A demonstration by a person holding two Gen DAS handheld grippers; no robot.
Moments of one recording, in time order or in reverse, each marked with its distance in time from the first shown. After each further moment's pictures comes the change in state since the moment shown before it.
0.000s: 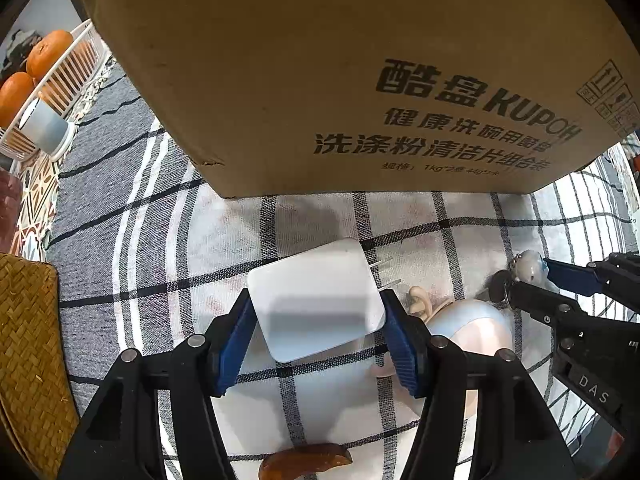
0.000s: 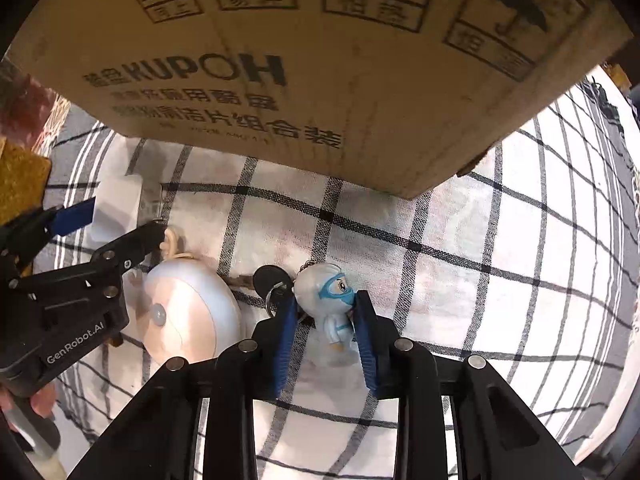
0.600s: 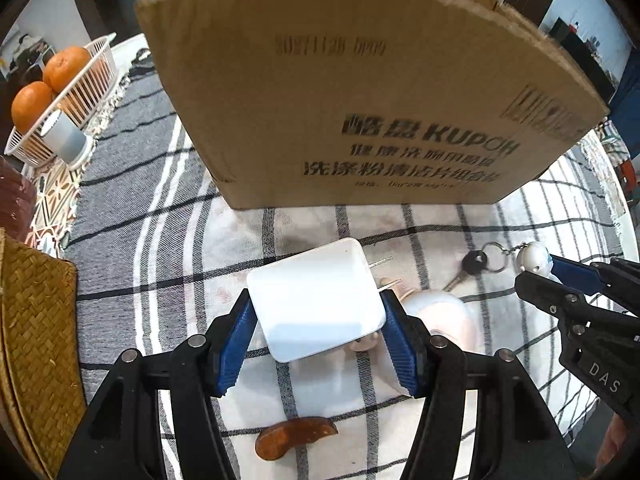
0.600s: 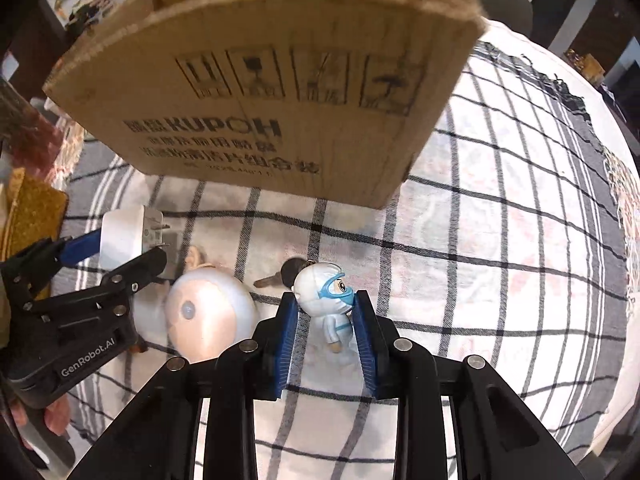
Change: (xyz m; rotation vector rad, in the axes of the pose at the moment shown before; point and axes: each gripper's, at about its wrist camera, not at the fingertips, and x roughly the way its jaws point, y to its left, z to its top) left arm -0.051 -0.004 -0.017 -0.003 -0.094 -0.027; right arm -0.051 -0.022 -0.042 0.087 -0.146 -0.005
